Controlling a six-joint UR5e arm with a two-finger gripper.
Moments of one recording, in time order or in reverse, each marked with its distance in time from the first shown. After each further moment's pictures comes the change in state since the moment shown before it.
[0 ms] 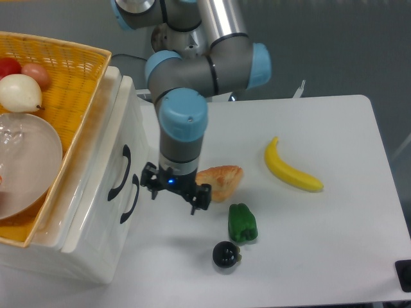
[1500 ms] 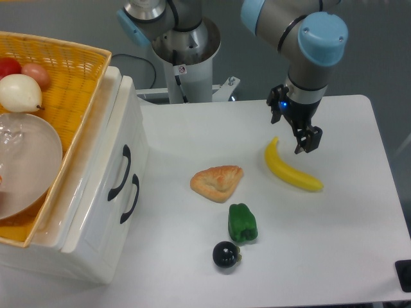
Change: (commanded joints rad) arm 0.365 0.175 -0.055 -0.221 0.172 1.039
